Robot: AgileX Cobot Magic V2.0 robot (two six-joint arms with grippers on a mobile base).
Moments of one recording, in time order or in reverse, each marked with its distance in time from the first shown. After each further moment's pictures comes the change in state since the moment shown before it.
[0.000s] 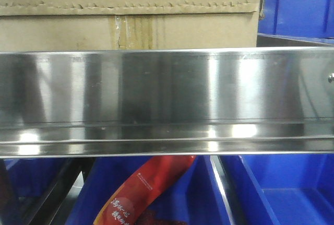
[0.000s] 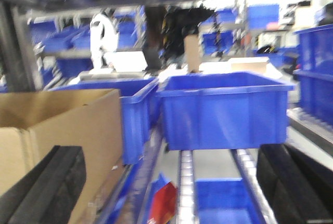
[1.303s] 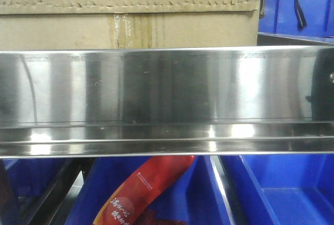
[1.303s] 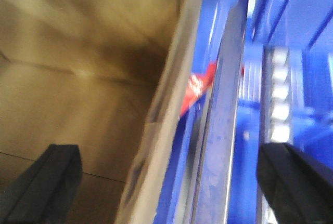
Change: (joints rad) left arm -0.045 1.256 -1.243 0.092 0.736 -0.213; right arm 0.261 1.444 -1.486 -0.096 0.887 0.102
